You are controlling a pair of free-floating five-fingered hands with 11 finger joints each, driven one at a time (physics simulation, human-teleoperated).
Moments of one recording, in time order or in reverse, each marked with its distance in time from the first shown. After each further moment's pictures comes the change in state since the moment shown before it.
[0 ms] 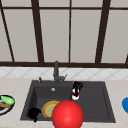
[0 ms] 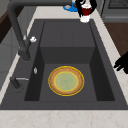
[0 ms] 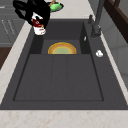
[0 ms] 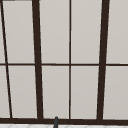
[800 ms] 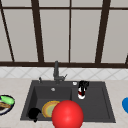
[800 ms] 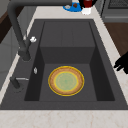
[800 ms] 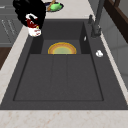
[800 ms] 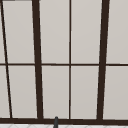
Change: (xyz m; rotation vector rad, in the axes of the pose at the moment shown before) left hand 0.000 0.000 0.000 0.000 0.000 0.000; right hand -0.044 -0.019 0.030 0.001 0.011 0.012
